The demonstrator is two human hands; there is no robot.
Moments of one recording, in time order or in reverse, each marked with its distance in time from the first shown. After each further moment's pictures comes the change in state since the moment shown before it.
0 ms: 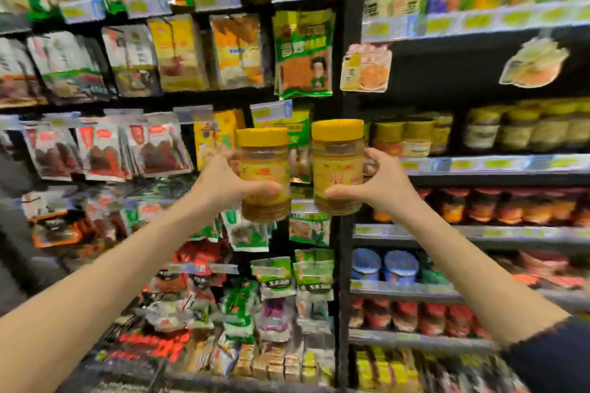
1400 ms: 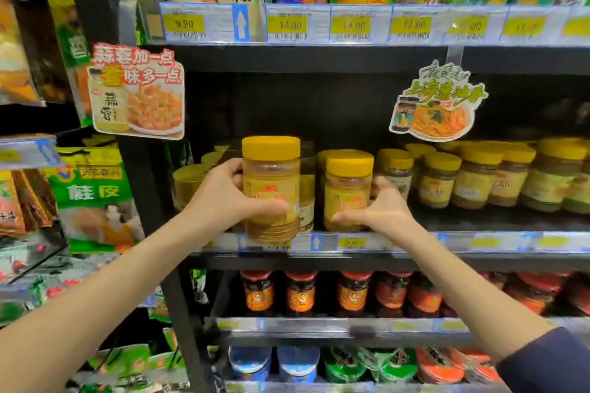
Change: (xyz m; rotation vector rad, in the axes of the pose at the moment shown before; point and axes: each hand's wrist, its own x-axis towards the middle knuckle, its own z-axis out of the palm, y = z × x) left_hand 0.206 0.070 0.307 -0.053 -0.142 0.082; right_hand 0.197 0.232 -0.260 -0.262 0.148 0.251
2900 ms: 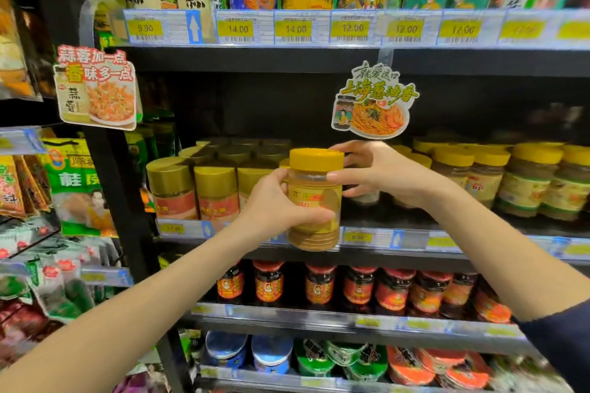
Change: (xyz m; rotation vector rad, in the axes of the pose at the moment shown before) left_hand -0.007 0.035 0.118 0.016 -0.005 0.011; right_hand -0.012 -0.038 -0.101 0.145 -0.507 -0.213
